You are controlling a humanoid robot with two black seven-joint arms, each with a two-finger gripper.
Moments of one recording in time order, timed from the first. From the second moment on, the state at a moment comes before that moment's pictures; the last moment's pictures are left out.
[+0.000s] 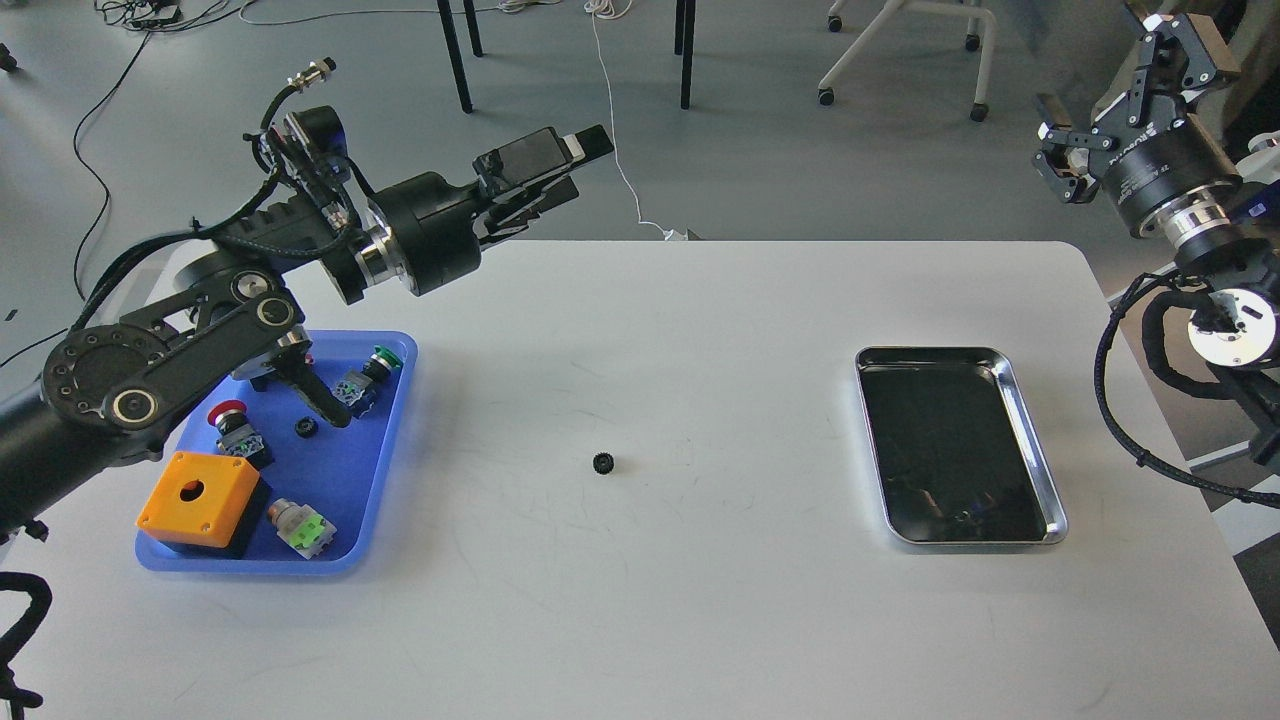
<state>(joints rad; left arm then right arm) -0.86 0.44 -0.60 -1.20 1.13 -0.28 -0.32 0.88 -0.57 0.49 0.67 0.02 0.41 0.49</state>
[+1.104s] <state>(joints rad) -0.85 0.25 -0.22 -1.07 2.14 -0.17 -0.32 0.69 -0.55 0.52 0.68 0.15 0.49 0.49</state>
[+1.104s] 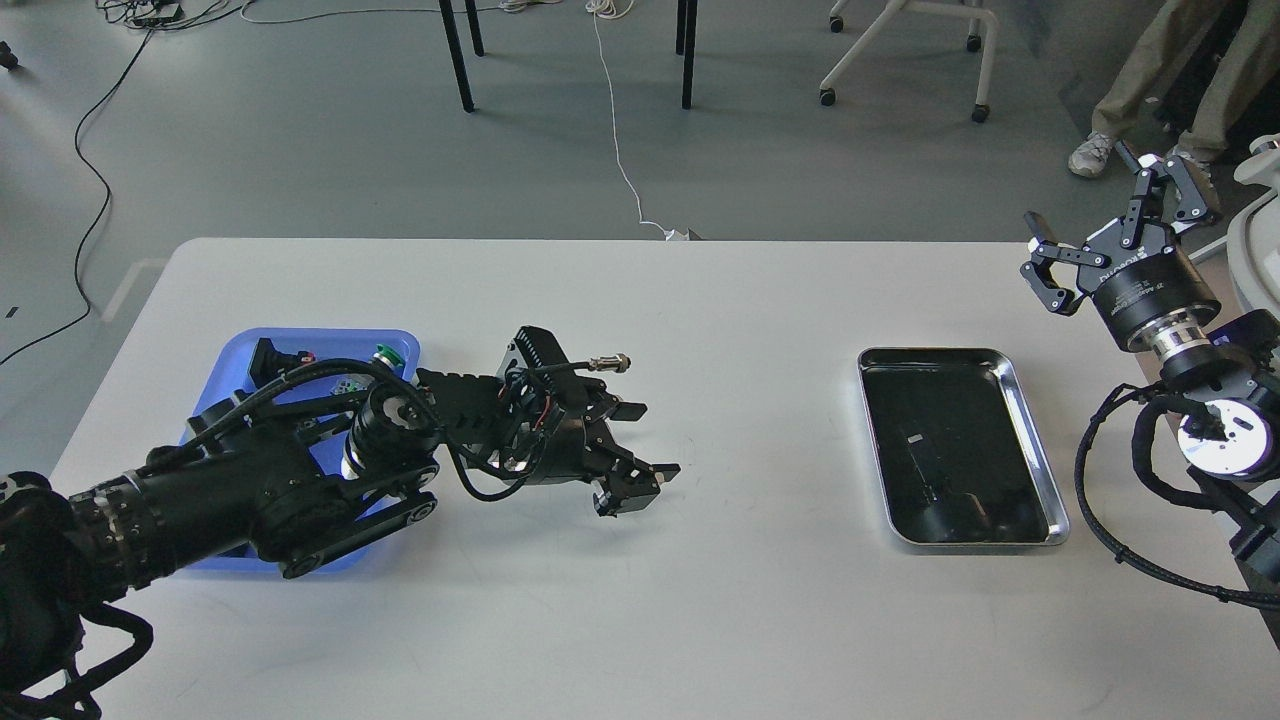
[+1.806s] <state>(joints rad) -0.81 0.29 -0.21 -1.02 2.18 -0.17 -0.32 0.69 -0.55 0.52 0.68 0.15 0.49 0.49</state>
